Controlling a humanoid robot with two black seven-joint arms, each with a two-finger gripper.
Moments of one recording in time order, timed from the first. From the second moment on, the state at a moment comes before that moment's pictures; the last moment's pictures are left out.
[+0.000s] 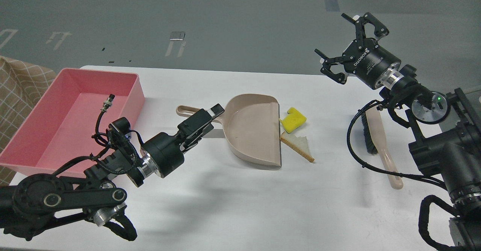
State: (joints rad) left arm -0.76 0.71 0.08 -1.68 0.64 0.49 -0.49; right arm 0.71 -0.10 1.42 0.80 -0.33 0.49 -0.40
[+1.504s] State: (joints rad) left arm -0.70 0.41 0.01 -1.07 0.62 0.49 -0.49; right arm 0.70 -0.09 1.42 0.82 -0.33 0.49 -0.40
